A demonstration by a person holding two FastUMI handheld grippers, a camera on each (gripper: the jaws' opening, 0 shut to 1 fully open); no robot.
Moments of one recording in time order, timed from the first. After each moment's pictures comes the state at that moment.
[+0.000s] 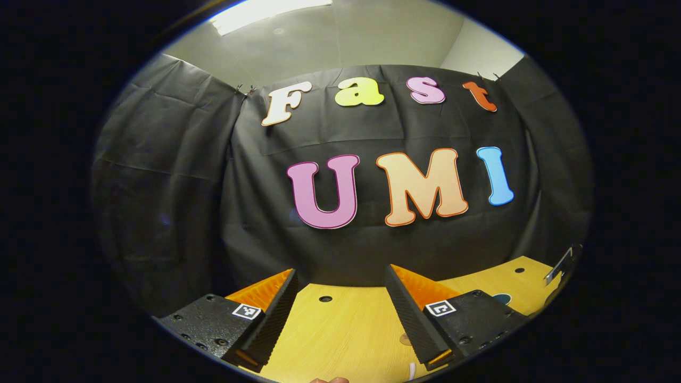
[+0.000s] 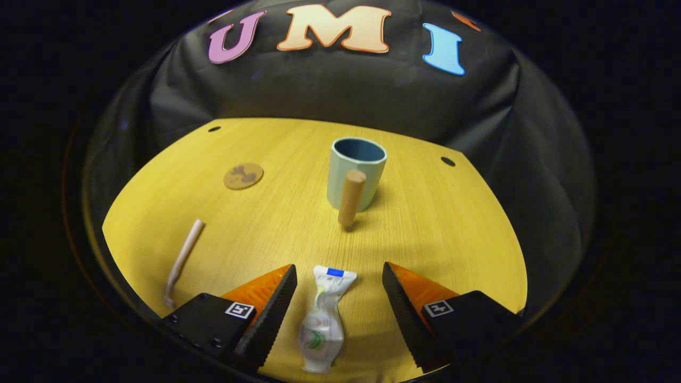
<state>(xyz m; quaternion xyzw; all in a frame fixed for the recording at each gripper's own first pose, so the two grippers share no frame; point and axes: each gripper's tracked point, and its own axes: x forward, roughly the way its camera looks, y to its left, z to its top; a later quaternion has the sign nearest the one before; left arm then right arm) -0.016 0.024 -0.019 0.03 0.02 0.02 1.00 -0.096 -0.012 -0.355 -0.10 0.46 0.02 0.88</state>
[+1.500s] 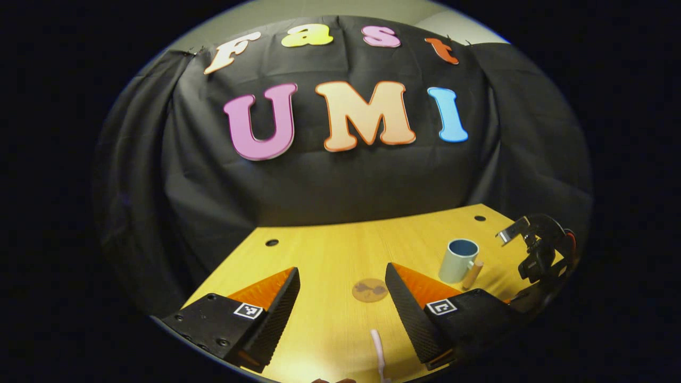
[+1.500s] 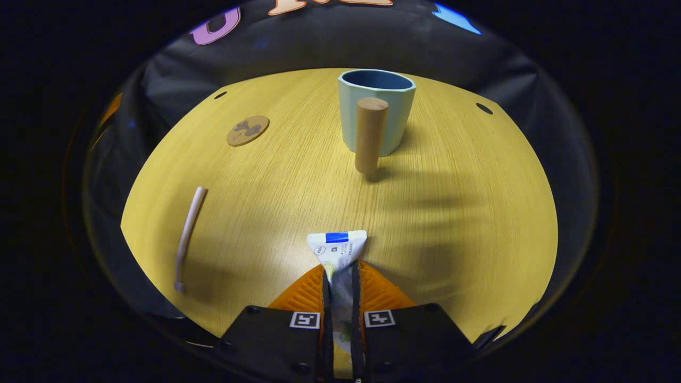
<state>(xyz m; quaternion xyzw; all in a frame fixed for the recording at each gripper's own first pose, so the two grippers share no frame) -0.040 -0.073 -0.170 0.02 0.23 -0.11 0.97 -0.118 -0.007 -0.387 -0.04 0.58 0.07 0.81</state>
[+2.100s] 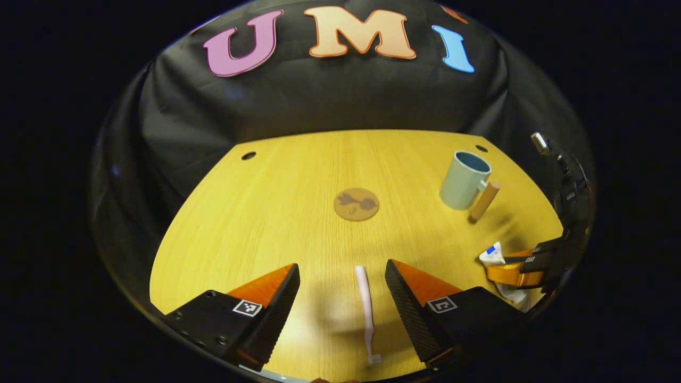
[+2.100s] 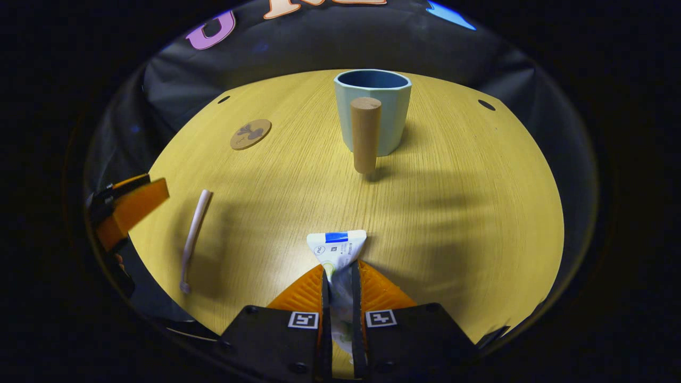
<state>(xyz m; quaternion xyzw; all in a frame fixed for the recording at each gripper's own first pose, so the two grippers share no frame) -0.093 -0.089 -0.297 0.03 0.44 -0.12 0.89 -0.117 -0.007 -0.386 -0.02 0.58 0.09 0.81</state>
